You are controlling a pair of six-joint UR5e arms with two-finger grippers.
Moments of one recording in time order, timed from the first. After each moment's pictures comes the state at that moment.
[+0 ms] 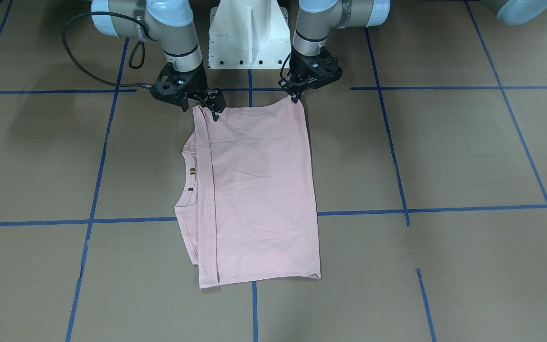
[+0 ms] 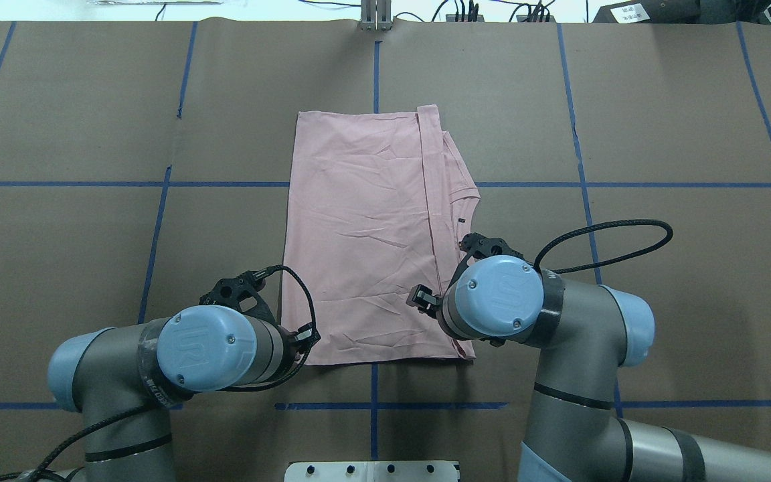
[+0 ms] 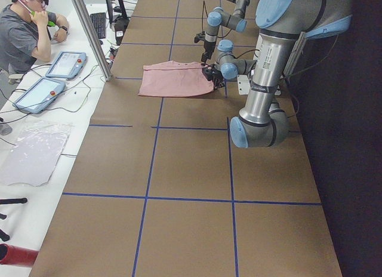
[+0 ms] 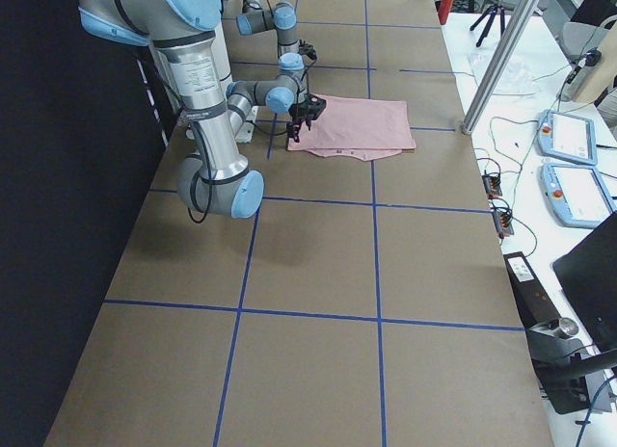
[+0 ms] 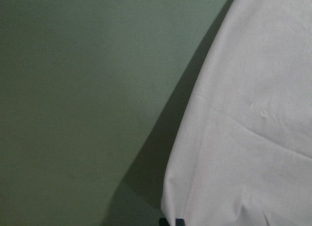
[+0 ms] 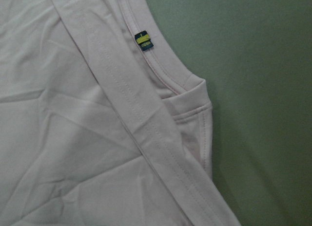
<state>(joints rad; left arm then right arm) -0.27 -2.00 -1.94 -1.65 -1.66 -1.91 0.33 -1.09 1.85 -1.55 1.70 1.79</state>
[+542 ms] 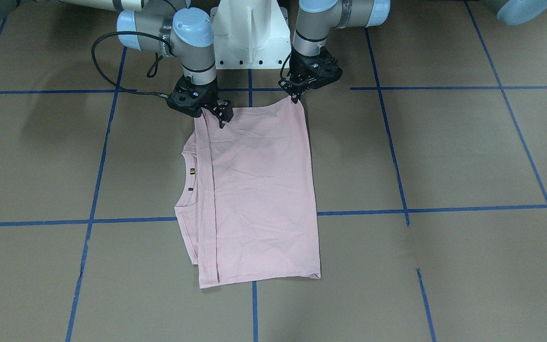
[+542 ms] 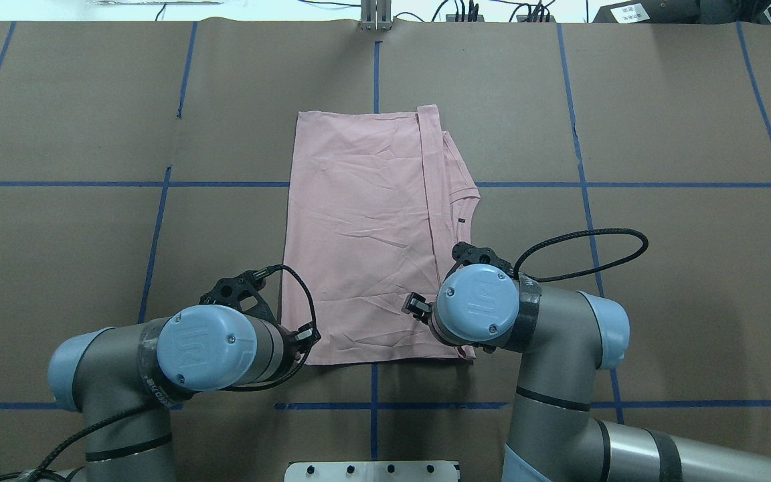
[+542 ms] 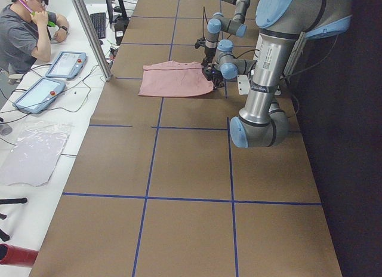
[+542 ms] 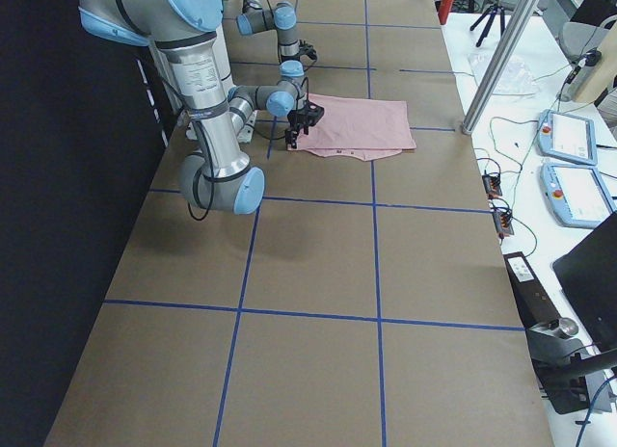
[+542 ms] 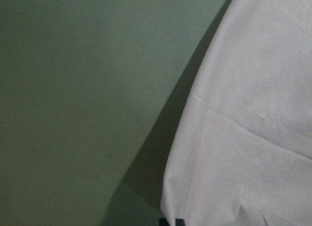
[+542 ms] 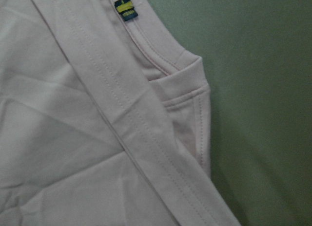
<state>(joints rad) -0.27 -2.00 -1.94 -1.65 -1.66 -1.91 0.31 -1.07 1.77 -1.55 1.70 1.80</state>
